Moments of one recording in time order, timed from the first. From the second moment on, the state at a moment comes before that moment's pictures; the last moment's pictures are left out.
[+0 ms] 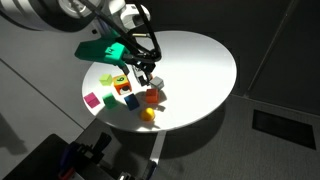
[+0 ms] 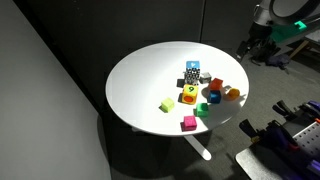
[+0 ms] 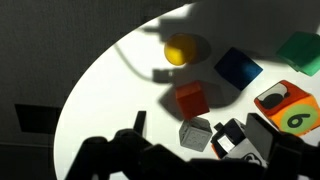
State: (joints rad) arm -0.01 -0.01 -0.01 -2.56 -0.03 2.64 -0.04
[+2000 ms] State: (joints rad) arm 0.02 0.37 0.00 -2.43 -0.11 2.68 -0.06
